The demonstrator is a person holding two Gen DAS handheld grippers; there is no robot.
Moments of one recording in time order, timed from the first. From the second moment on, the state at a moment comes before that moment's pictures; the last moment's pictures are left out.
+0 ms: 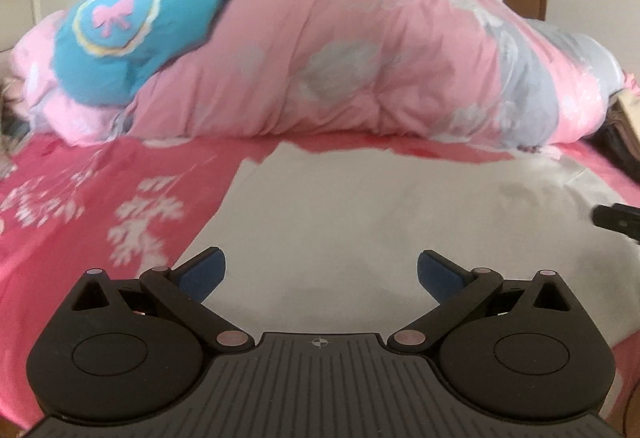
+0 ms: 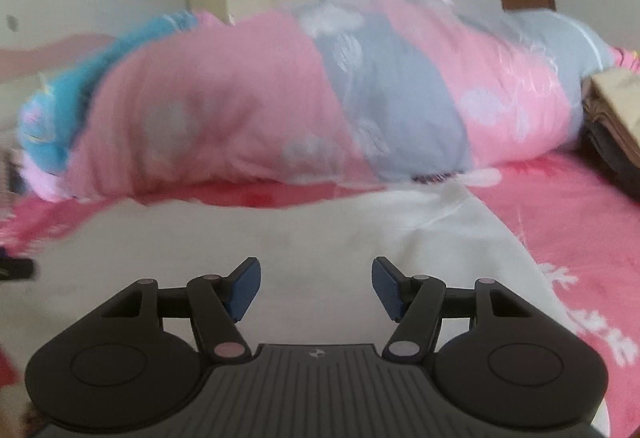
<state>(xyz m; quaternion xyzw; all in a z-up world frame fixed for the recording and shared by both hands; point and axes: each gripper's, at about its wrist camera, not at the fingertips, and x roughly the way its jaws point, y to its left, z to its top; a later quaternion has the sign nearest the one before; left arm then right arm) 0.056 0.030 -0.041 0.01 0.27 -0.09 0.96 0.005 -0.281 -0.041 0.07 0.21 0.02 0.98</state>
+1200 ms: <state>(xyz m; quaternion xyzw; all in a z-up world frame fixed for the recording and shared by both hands) 0.059 0.042 -0.060 0.01 0.24 -0.07 0.97 -0.064 -0.367 -0.030 0.10 0.27 -0.15 0.95</state>
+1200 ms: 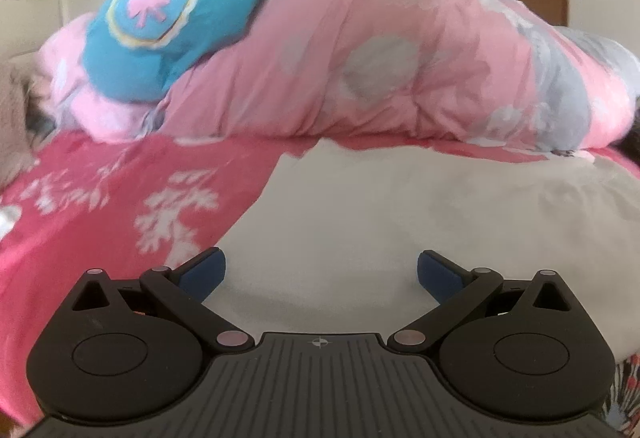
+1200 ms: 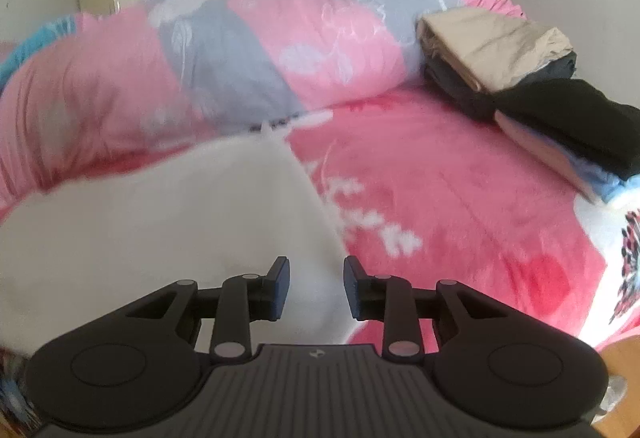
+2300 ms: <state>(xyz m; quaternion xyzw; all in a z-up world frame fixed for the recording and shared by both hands) 0.094 0.056 -0.082 -0.05 0.24 -0.09 0.97 0.091 -0.395 -0.025 0.09 0.35 -0.11 0.92</state>
